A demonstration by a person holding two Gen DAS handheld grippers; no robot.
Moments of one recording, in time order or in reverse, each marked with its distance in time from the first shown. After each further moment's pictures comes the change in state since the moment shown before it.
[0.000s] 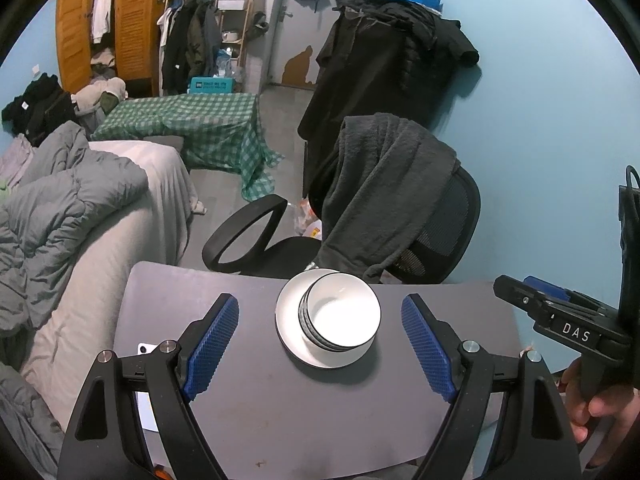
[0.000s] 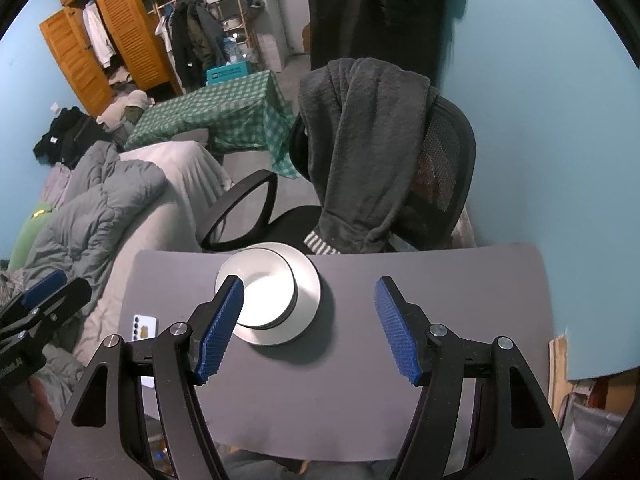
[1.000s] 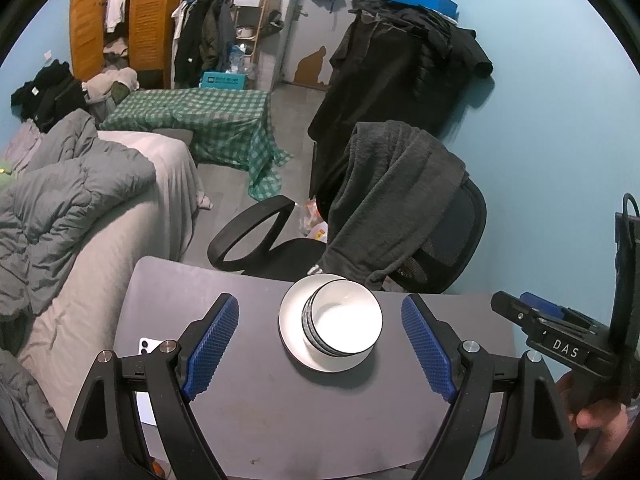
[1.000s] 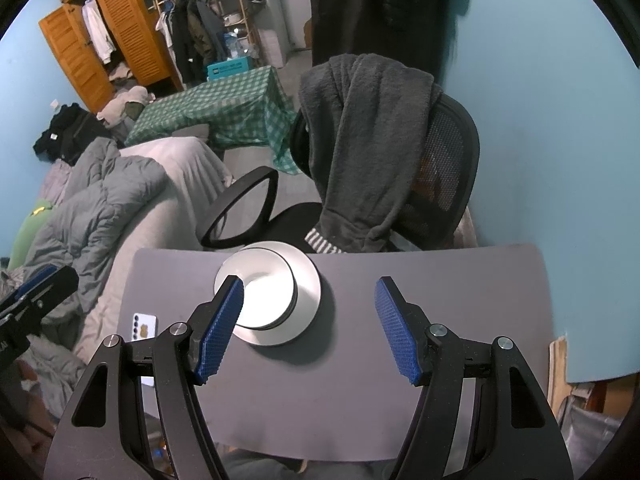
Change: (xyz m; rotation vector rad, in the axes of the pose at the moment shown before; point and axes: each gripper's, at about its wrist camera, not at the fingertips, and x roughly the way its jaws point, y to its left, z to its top) left arm -0.005 0.008 0.006 -0.065 -0.002 0.020; right arm 0.002 0.001 0.004 -0.006 0.013 0.000
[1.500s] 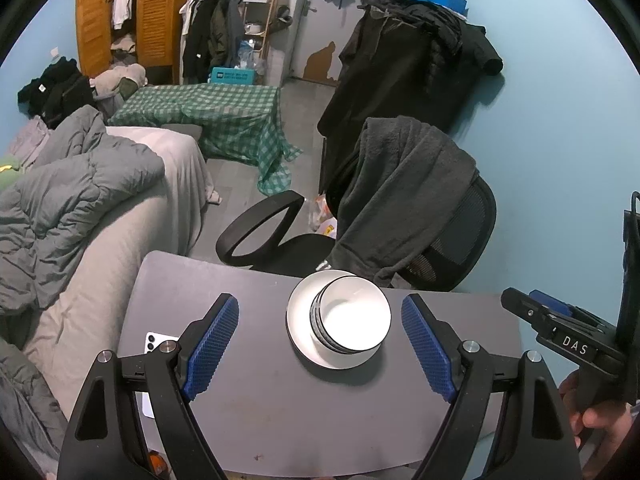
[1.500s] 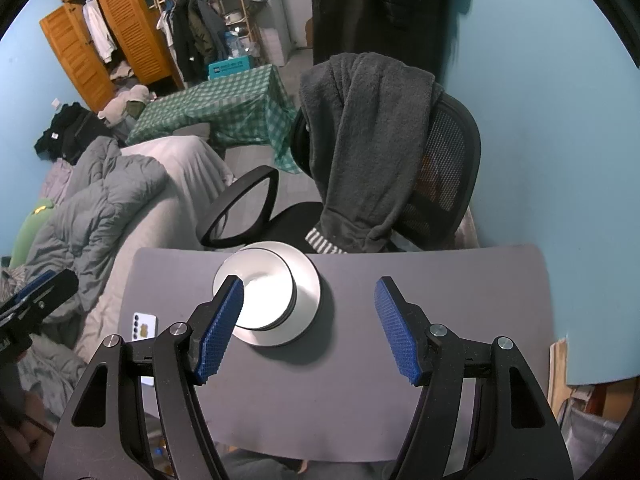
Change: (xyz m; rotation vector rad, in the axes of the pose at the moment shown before) left arm 0.003 0.000 -0.001 -0.004 0.015 0.038; right arm 0.001 0.003 -0.001 -0.001 0.003 0.002
